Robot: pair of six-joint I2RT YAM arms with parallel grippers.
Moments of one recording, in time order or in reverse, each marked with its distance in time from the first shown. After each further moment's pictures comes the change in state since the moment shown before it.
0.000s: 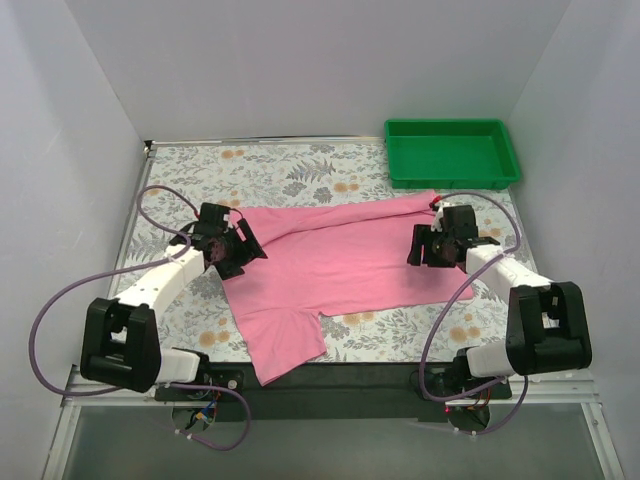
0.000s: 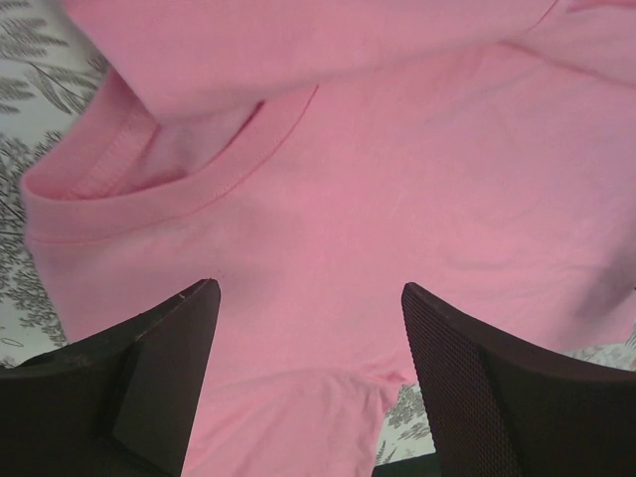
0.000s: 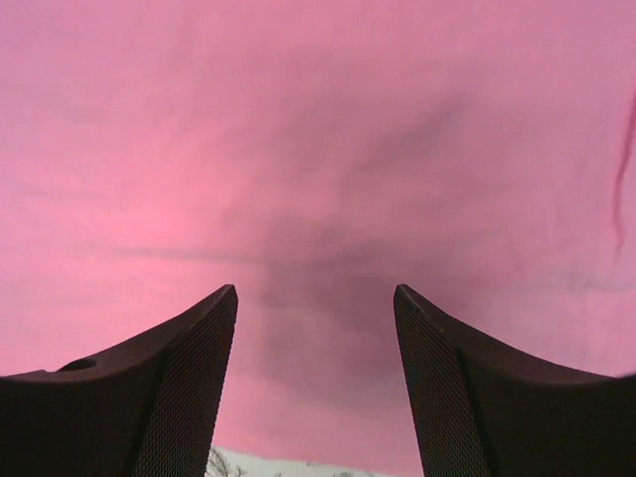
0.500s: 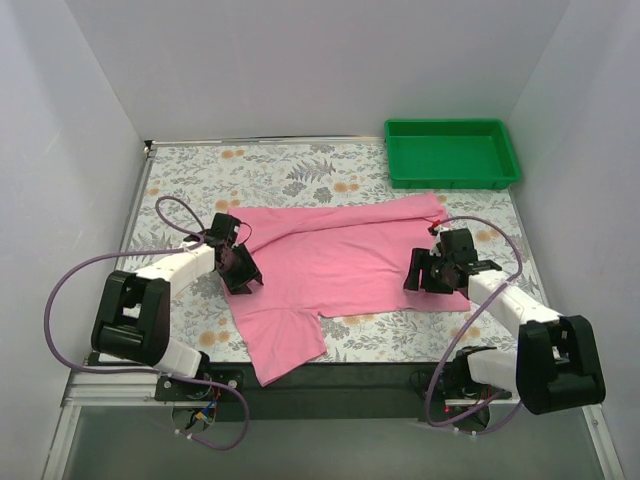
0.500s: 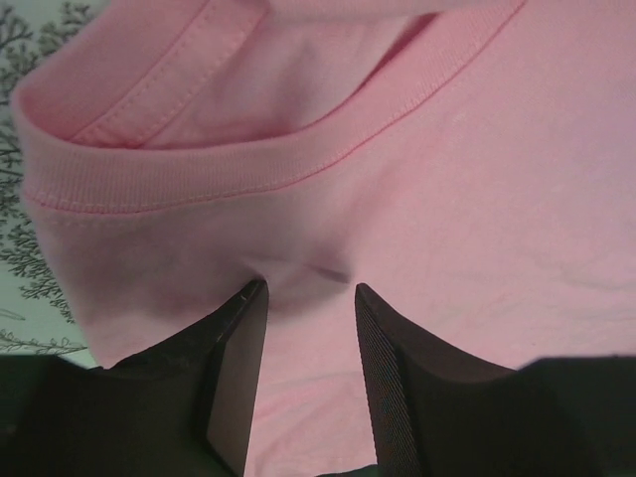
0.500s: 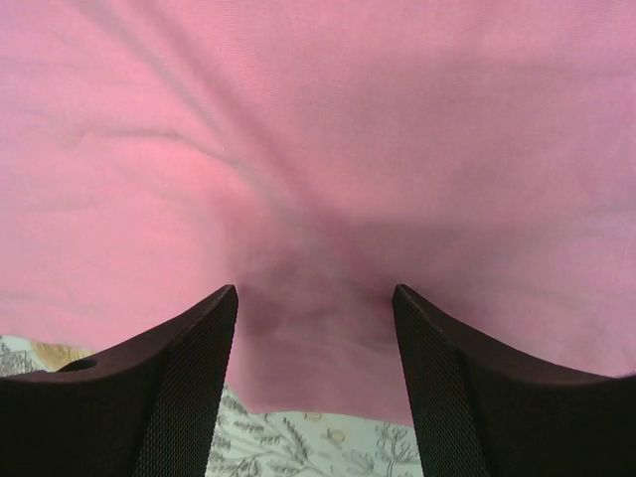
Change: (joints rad) left arm -0.045 0.168 -0.039 -0.070 -0.023 -0.048; right arm 0.071 -0.171 -0.188 -0.084 -0.018 0.100
